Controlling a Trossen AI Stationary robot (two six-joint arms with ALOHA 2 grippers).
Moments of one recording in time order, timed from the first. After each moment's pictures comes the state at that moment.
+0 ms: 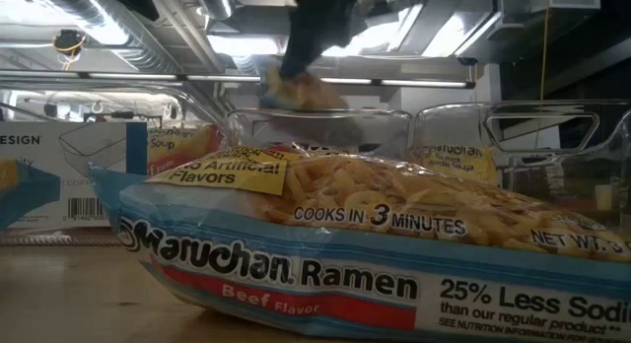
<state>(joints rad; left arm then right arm) -0.22 0.91 1.11 -1.05 -0.28 -0.20 0.11 1.97 1.81 -0.80 0.32 0.10</state>
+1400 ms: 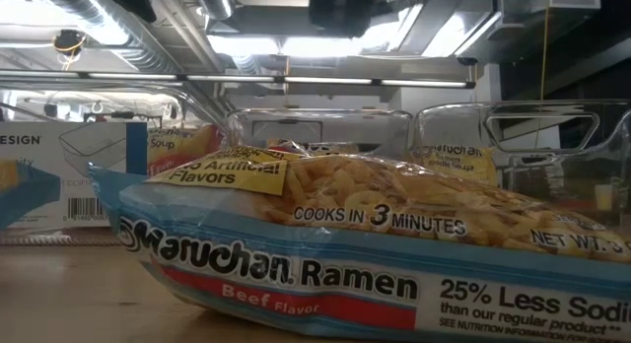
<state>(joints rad) -0.22 0.91 1.11 -1.07 -0.28 -0.20 0.24 1.97 1.87 -0.91 -0.43 0.31</state>
